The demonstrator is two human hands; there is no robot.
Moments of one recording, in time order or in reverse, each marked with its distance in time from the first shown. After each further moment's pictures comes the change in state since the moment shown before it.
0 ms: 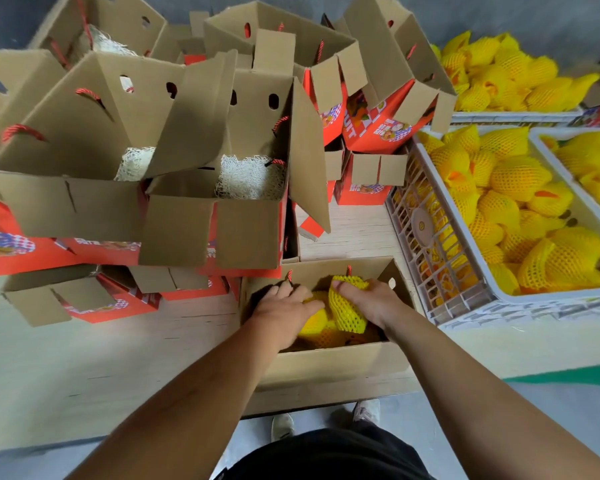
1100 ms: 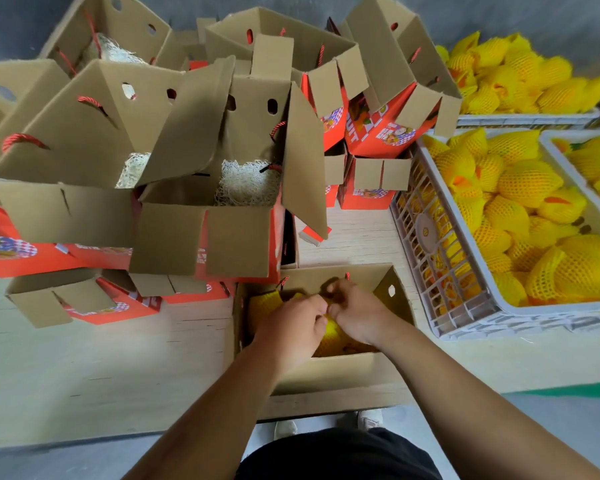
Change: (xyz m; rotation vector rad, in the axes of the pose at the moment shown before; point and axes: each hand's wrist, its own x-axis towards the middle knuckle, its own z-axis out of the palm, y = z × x) left_hand -0.017 0.034 -0.017 -0.649 0.270 -0.174; right_hand -0.003 -0.014 0.009 -0.484 -0.152 -0.302
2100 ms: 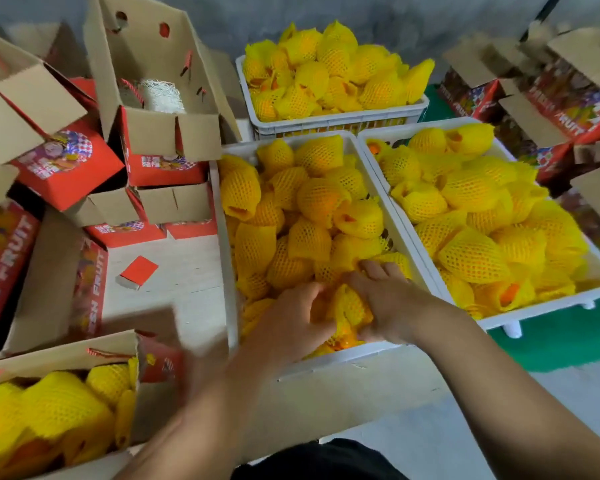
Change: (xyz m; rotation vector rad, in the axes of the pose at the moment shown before) left_hand 0.211 0.308 0.175 -0.119 -0.039 0.104; right_hand -0.039 0.289 -0.337 -0.652 -0.082 0.010
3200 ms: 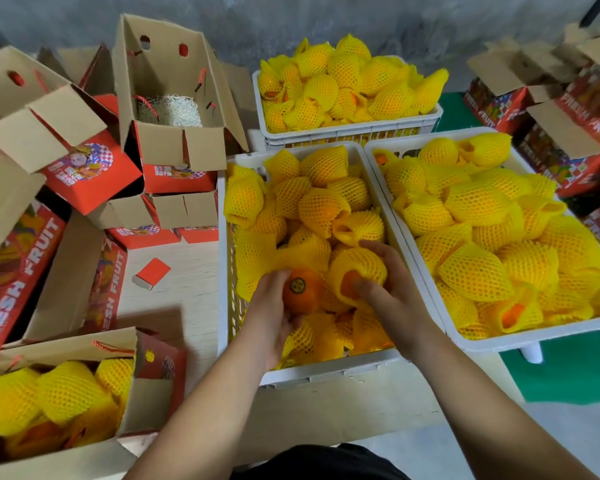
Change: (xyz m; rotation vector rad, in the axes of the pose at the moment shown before) left_hand 0.013 0.030 -0.011 -1.268 0.308 -0.596; right_hand 0.011 0.022 0.029 1.408 0.539 -0.225
